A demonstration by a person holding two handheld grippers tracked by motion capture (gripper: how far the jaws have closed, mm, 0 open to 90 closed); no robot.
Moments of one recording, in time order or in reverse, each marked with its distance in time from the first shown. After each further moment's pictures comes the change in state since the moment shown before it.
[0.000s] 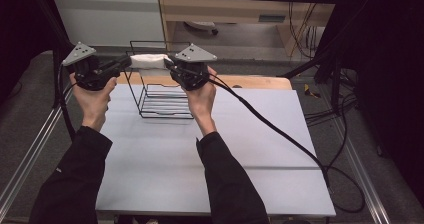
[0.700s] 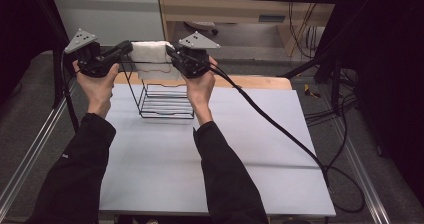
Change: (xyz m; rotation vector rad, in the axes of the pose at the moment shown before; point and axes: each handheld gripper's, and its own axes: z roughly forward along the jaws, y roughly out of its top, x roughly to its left) left arm 0.007 0.016 0.018 -0.089 0.010 0.018; right arm -0.017 0.015 0.012 -0.054 -0.036 0.058
